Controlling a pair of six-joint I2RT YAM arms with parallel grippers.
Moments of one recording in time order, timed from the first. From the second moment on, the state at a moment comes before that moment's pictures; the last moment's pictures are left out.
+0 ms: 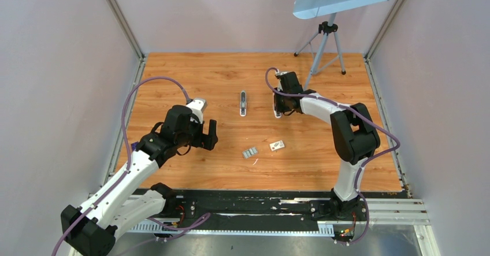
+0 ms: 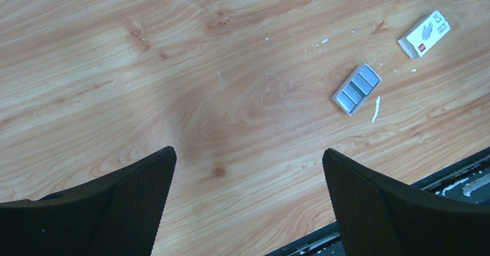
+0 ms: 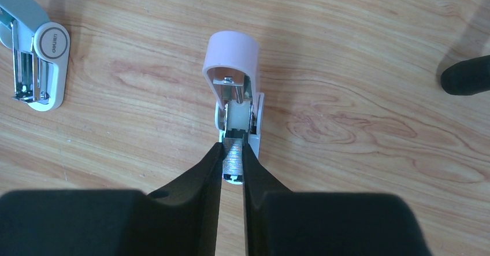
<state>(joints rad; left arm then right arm) -0.51 0.87 0.74 -0.57 0.01 -0.20 0.43 1.87 1.22 -0.21 -0.01 0.19</state>
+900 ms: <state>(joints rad) -0.51 0.87 0.74 -0.57 0.01 -0.20 0.43 1.88 1.22 -0.19 0.00 0.17</state>
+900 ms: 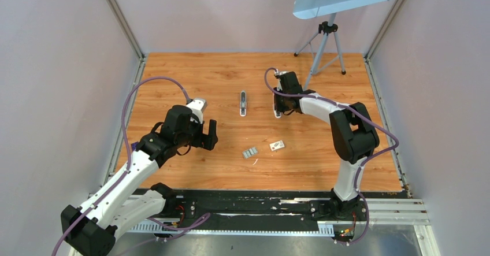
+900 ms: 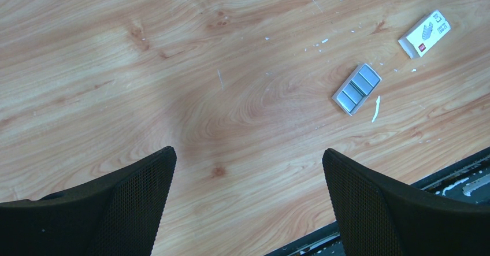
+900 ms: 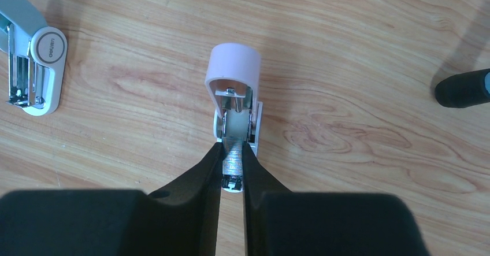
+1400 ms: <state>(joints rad) -0.51 0.87 0.74 -0.57 0.01 -0.20 0.43 1.88 1.23 -0.19 0.00 0.17</state>
